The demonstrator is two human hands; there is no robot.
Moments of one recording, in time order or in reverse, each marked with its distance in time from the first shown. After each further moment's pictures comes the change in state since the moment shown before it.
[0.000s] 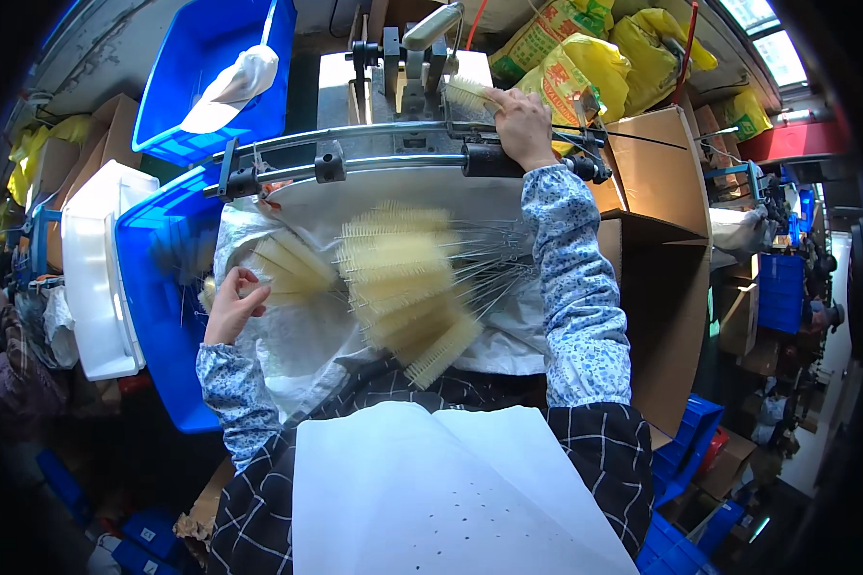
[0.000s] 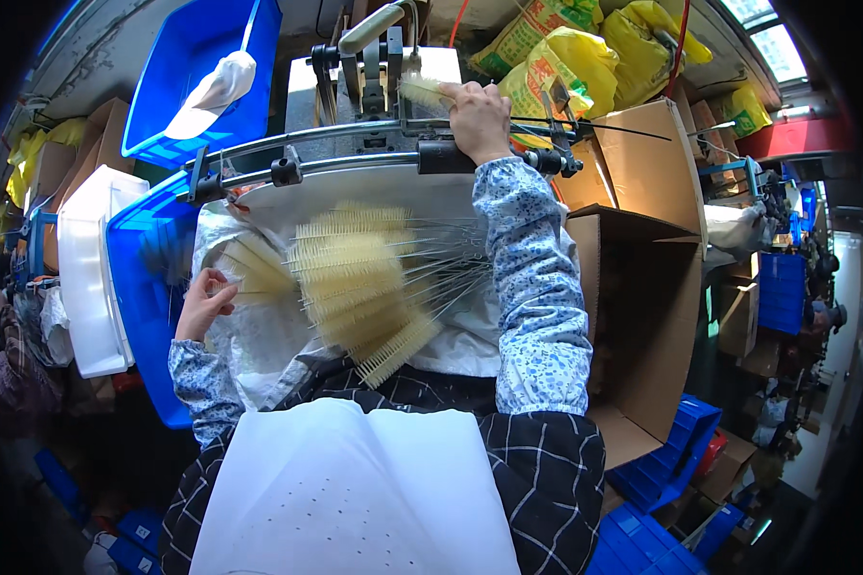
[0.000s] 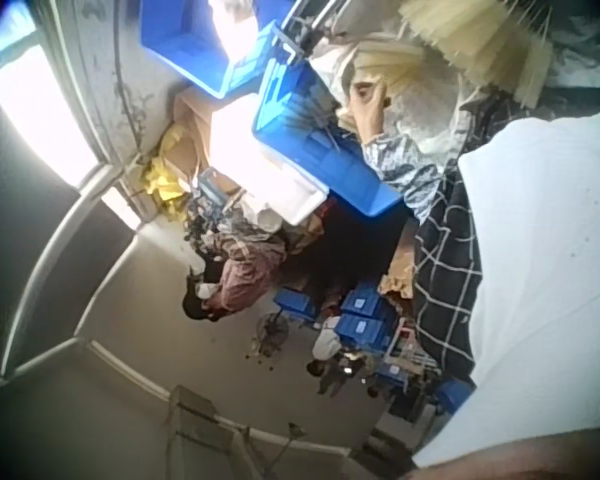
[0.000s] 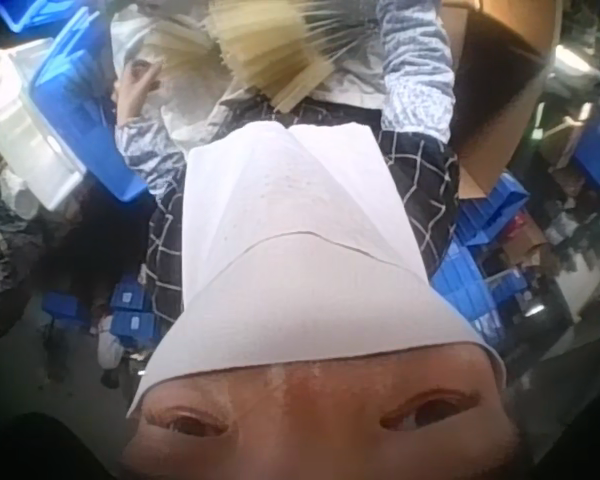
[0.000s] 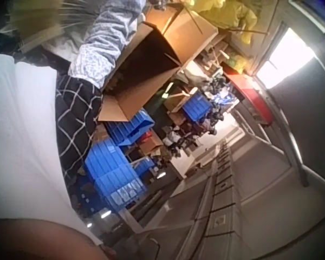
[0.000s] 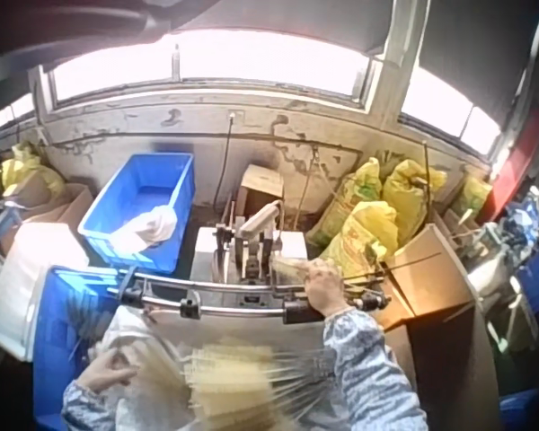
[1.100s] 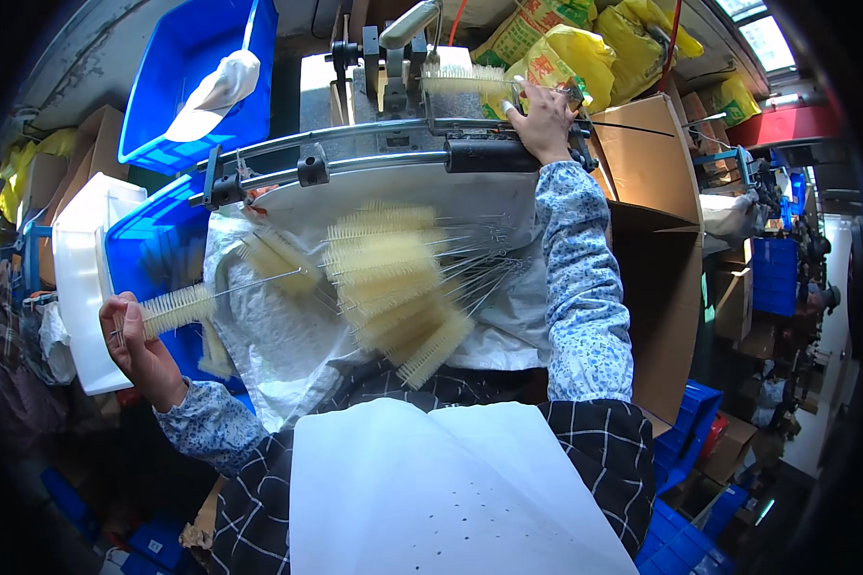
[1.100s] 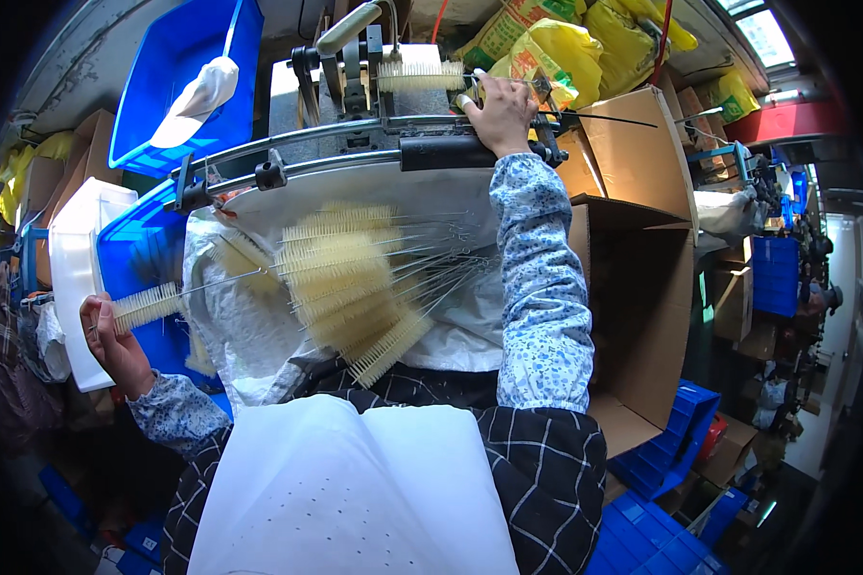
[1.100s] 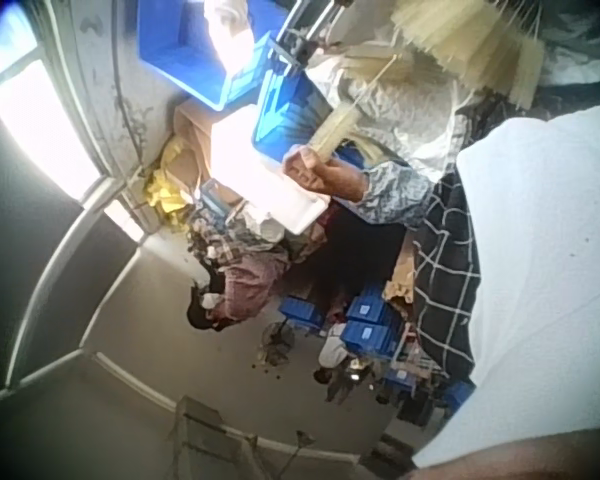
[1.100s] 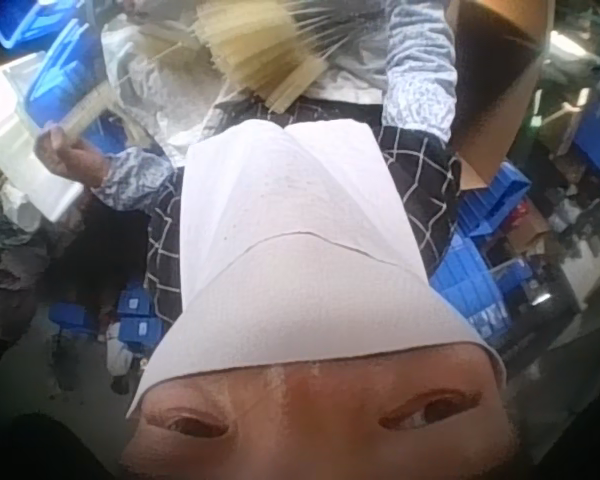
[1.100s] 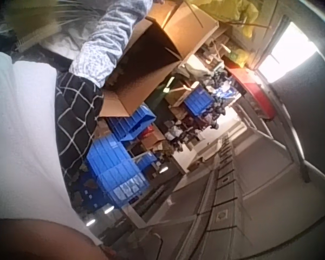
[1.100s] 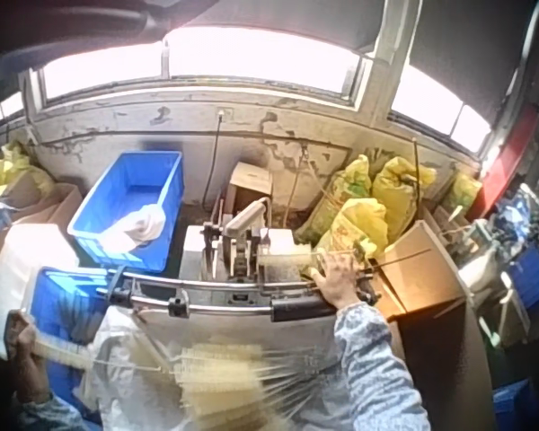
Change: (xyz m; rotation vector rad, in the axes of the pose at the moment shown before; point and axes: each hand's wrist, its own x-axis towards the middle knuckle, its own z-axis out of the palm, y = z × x) left_hand -0.067 0.073 -0.034 -0.528 0.683 0.717; right_hand -0.007 0.051 -0.003 -0.092 0.032 0.161
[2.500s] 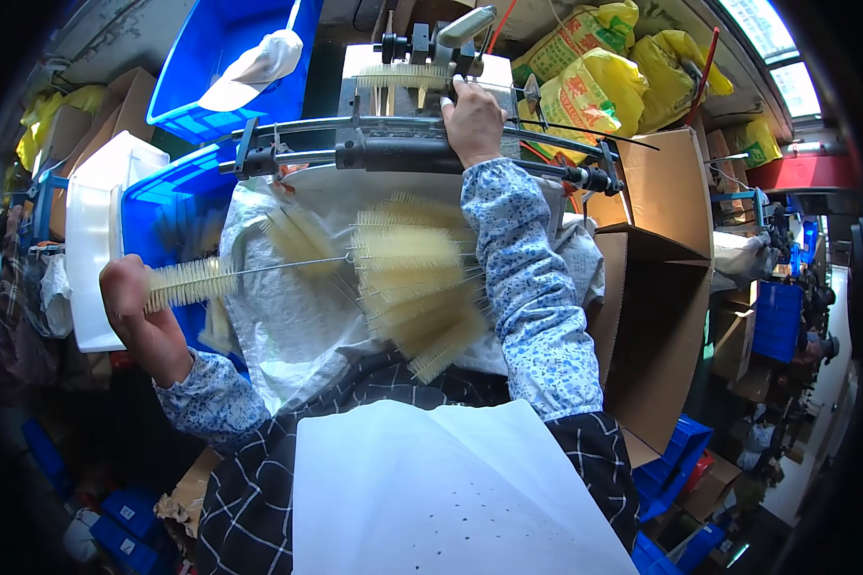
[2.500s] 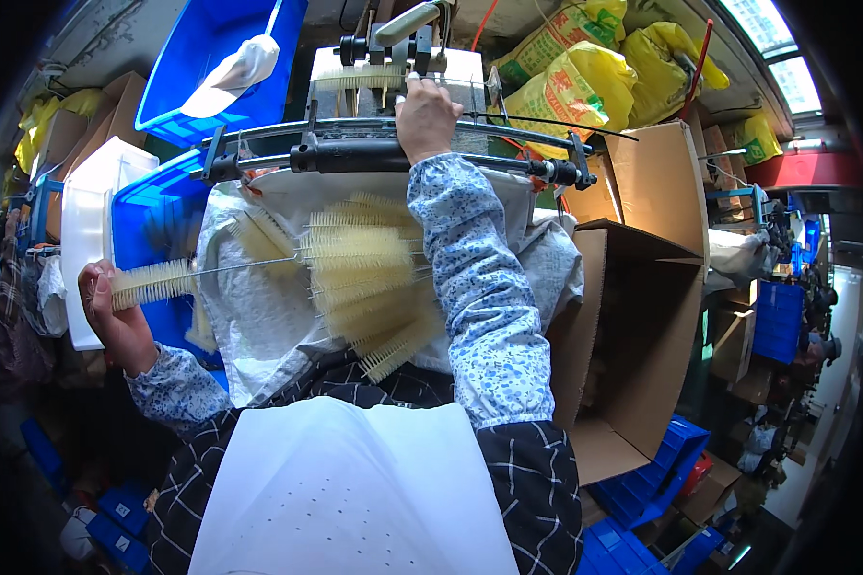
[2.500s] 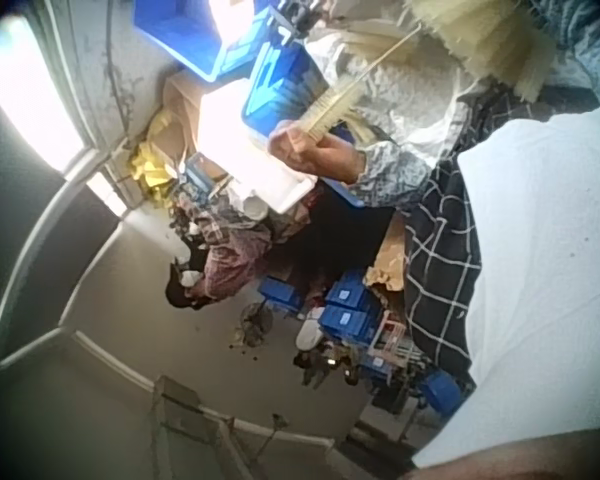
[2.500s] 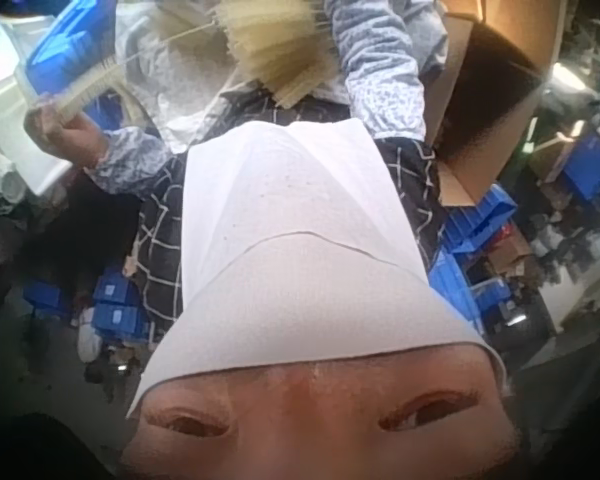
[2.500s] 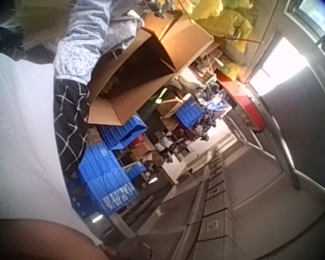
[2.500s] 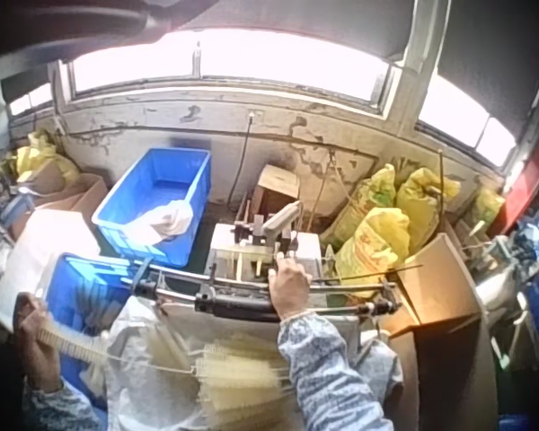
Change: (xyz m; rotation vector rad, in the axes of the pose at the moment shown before) left_hand -0.002 0.020 0.001 -0.128 -0.043 0.017; right_hand 0.002 -0.146 0.007 0.238 -0.009 0.006
